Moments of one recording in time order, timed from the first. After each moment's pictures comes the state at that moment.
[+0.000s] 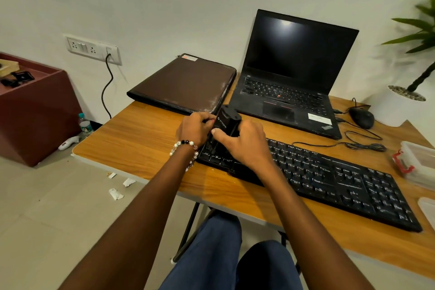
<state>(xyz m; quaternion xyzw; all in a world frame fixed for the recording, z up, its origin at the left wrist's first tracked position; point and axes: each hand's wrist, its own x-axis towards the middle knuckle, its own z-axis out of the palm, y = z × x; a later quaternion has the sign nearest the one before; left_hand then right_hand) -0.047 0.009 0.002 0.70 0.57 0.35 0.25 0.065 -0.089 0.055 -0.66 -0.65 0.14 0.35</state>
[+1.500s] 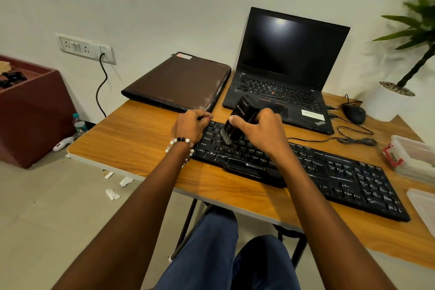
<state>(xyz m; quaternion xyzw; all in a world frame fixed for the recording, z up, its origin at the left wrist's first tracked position) -0.046 0.015 -0.005 0.70 0.57 0.35 0.25 0.105 -0.092 0.070 -0.71 -0.60 0.13 0.34</state>
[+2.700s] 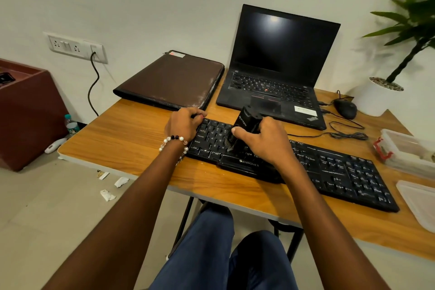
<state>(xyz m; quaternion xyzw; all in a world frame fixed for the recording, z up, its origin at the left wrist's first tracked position) -0.044 0.019 -0.010 0.70 0.57 0.36 0.24 0.116 -0.118 0.068 -0.73 -0.60 0.13 0.29</state>
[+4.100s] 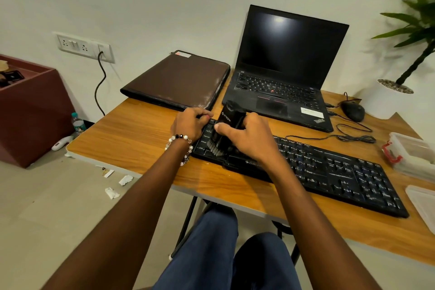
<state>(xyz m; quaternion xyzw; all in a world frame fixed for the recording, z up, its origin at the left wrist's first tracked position) -0.046 0.012 -0.002 0.69 0.57 0.35 0.27 0.079 -0.103 0.065 -0.68 -0.62 0.18 0.35</state>
